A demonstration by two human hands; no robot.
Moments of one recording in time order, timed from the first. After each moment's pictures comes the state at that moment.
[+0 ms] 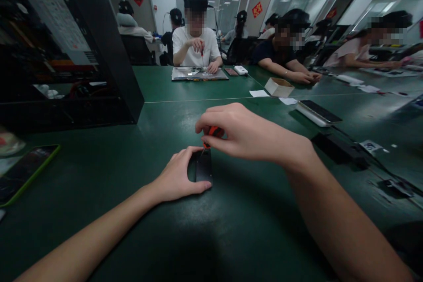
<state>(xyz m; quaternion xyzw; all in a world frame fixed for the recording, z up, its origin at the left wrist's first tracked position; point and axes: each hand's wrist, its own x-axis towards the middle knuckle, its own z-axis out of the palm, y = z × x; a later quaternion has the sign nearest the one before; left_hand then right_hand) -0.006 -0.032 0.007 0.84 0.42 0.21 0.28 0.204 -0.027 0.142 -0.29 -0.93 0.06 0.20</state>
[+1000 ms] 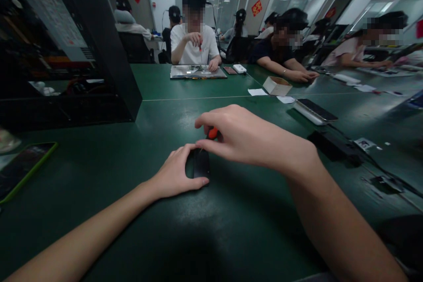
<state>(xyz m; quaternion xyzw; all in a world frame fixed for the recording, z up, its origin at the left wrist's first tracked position) -0.005 -0.032 0.005 0.84 0.42 0.22 0.27 0.201 -0.044 0.144 -0.38 -0.91 0.04 0.15</state>
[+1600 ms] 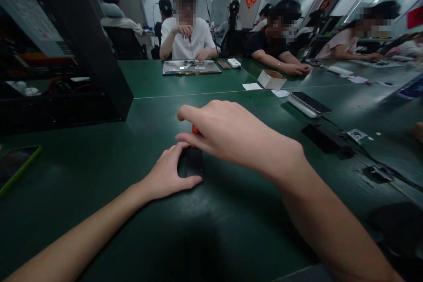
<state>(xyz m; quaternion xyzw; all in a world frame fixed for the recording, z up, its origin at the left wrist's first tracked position) -0.004 -0.031 0.005 0.84 0.43 0.21 0.26 0.193 -0.045 0.142 -0.41 -0.90 -0.03 0.14</state>
